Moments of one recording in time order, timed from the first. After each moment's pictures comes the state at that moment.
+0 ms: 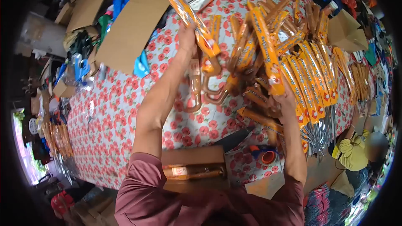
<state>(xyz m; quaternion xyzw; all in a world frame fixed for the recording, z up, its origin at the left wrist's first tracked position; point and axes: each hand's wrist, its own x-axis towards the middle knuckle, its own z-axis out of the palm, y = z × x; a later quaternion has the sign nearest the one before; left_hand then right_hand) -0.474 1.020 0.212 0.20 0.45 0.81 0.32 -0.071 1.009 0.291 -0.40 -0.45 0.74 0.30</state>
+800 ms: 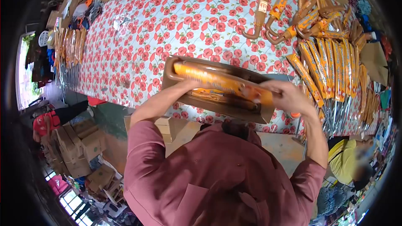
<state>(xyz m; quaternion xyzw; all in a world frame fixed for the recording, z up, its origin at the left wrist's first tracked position) -0.292 0.522 0.276 0.51 0.67 0.03 0.54 -0.101 0.759 0.430 -0.15 -0.78 0.56 -0.24</state>
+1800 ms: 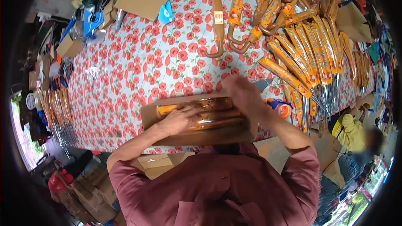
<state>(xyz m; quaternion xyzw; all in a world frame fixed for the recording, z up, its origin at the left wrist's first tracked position) -0.320 0.515 0.278 0.73 0.60 0.11 0.30 -0.140 0.765 0.304 -0.15 -0.92 0.34 0.14</state>
